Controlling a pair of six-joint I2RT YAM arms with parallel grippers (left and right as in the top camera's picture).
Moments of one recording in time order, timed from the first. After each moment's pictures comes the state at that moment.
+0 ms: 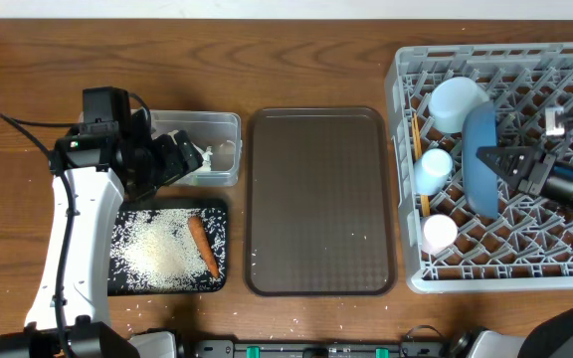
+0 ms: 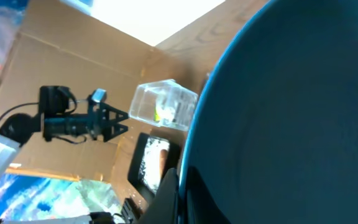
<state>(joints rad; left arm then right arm) 0.12 1.44 1.20 -1.01 0.30 -0.38 -0.55 1.49 1.20 -1.27 -1.29 -0.48</state>
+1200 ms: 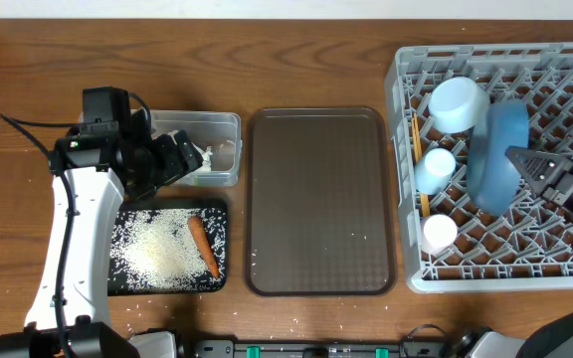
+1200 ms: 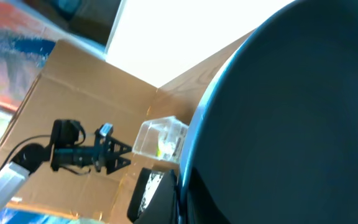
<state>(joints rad) 0.12 1.44 1.20 -1.01 0.30 -0.38 -0.72 1.48 1.15 -1.16 -1.39 -0.45</state>
